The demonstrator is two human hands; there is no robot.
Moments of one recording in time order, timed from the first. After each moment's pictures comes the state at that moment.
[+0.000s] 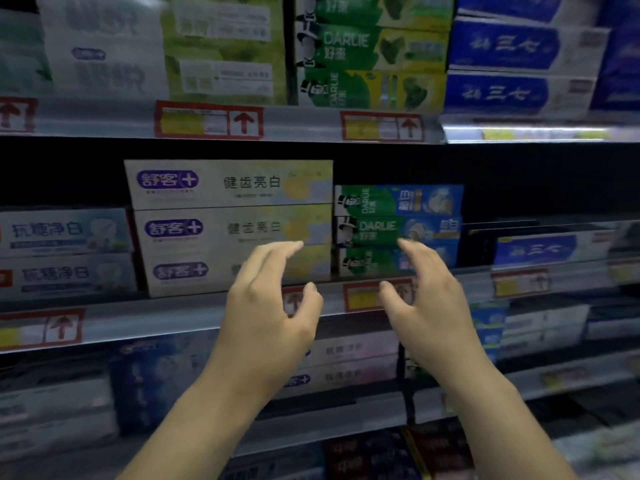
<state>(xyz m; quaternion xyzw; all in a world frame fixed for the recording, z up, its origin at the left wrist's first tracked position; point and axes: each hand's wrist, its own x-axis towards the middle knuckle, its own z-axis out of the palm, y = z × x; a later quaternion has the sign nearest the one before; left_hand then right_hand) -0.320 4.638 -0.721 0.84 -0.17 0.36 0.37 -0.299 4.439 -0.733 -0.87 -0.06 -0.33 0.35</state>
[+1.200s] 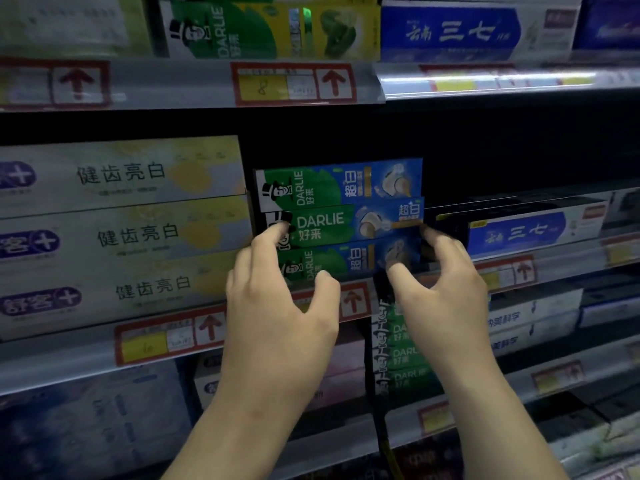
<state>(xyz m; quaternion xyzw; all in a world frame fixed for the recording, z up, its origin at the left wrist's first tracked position) -0.278 4.535 -0.728 0.82 -0.11 0.33 0.45 -0.249 4.371 -0.749 -0.77 0.02 -0.42 0.48</state>
